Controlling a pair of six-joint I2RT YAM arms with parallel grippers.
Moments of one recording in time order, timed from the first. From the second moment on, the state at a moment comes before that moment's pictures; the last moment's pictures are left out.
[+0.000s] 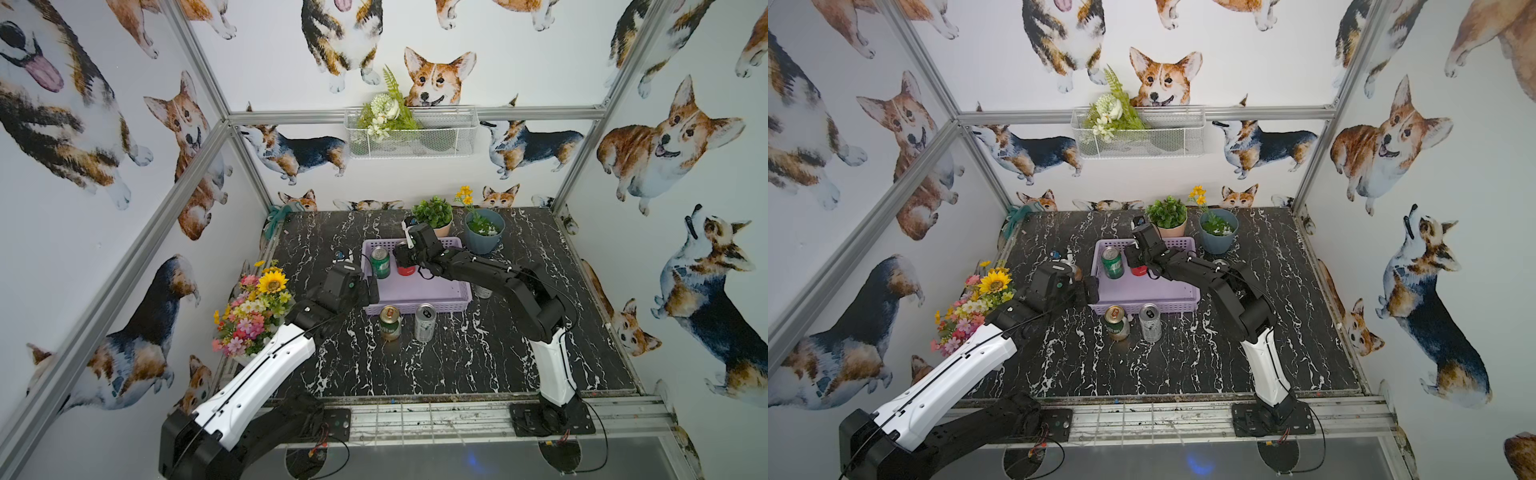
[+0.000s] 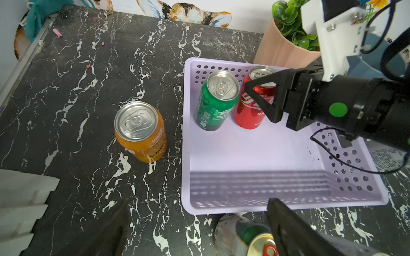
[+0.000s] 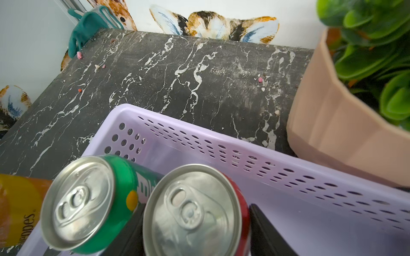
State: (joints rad) left arm -0.50 1.04 0.86 -0.54 -0.28 -0.46; right arm 0.65 2.12 1.58 -0.09 0.10 0.30
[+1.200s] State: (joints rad) left arm -0.49 1.06 0.88 -0.53 -0.25 -0.45; right arm 0.65 1.42 1.07 0.03 0.16 0.30
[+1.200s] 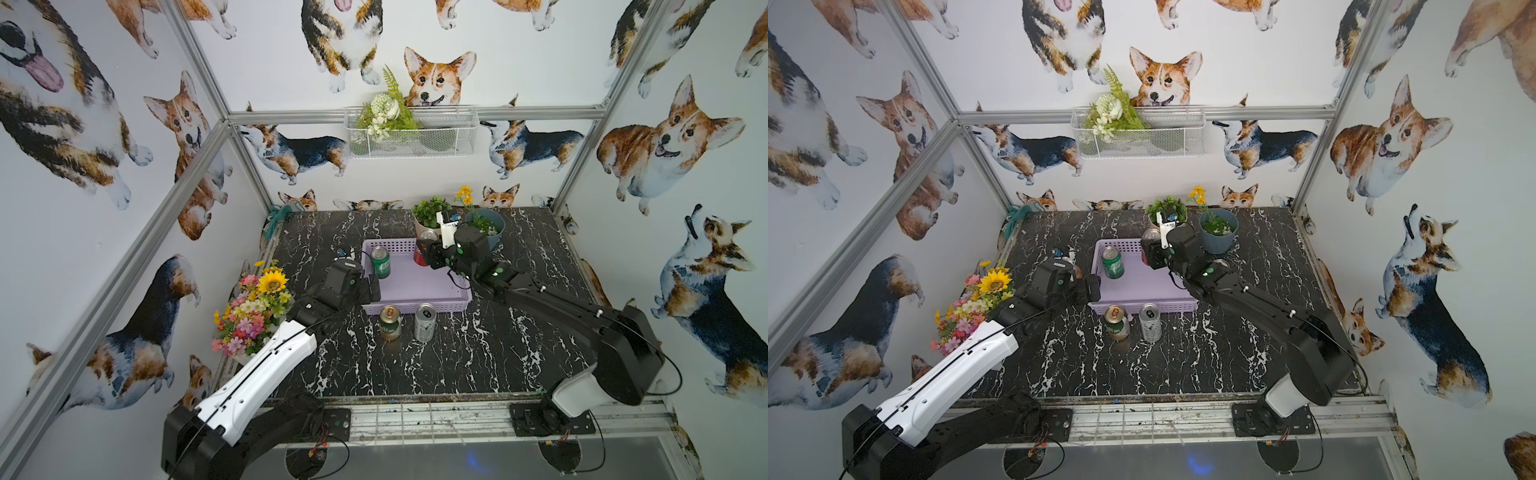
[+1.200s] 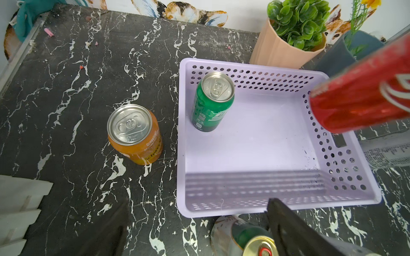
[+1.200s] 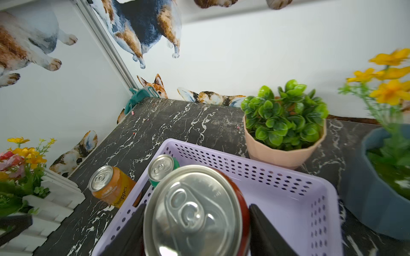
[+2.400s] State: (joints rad) left arm -0.45 1.11 0.88 -0.49 -0.18 -0.44; right arm 0.84 1.01 0.39 0.11 0.30 0.45
